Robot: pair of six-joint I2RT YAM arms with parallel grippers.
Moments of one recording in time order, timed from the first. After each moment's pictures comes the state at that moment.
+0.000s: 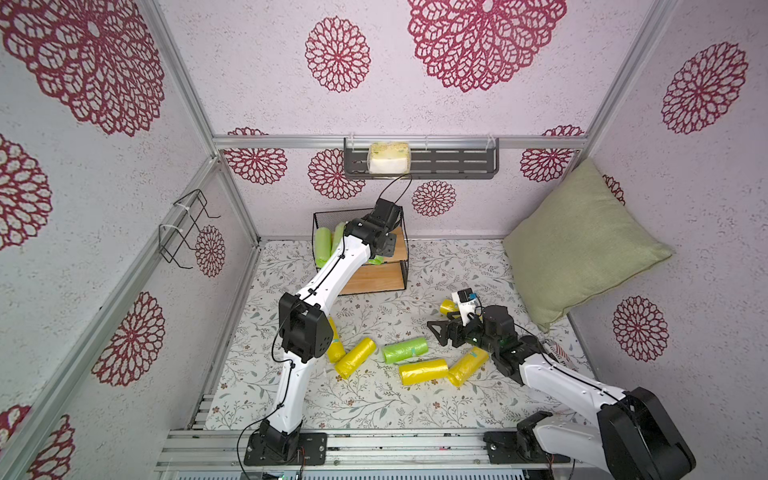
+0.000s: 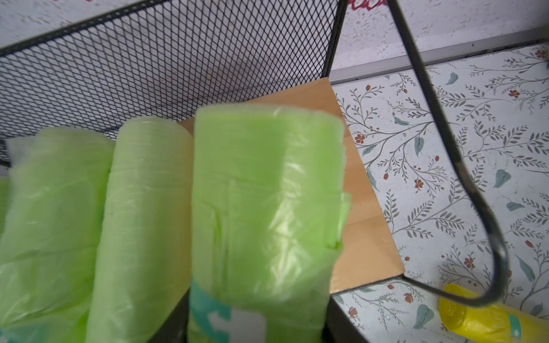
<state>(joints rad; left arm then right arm) -0.51 2.25 2.36 -1.01 -0.33 -0.26 0.48 1.17 0.46 0.27 -0.34 0.27</state>
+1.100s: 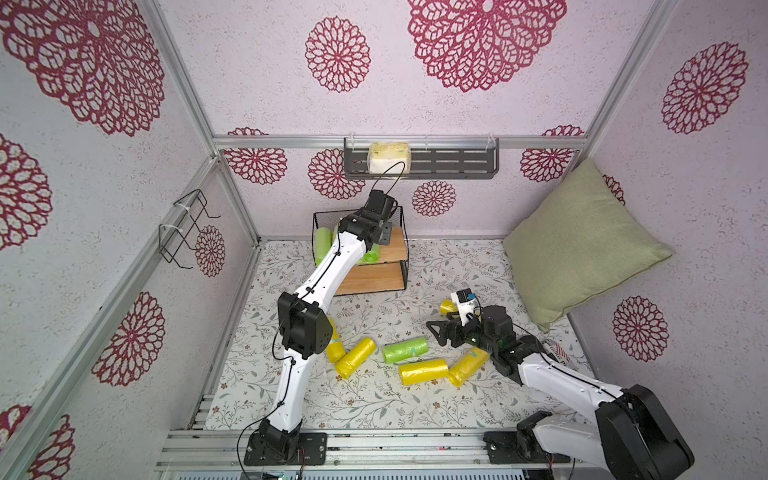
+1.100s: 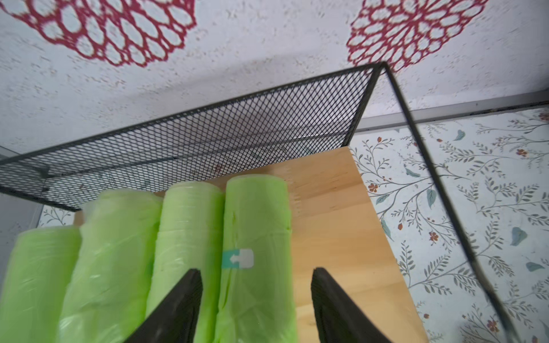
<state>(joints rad) -0.49 2.23 2.38 -0.91 -0.37 -0.22 0.48 1.19 0.46 0.28 -0.31 0.27</state>
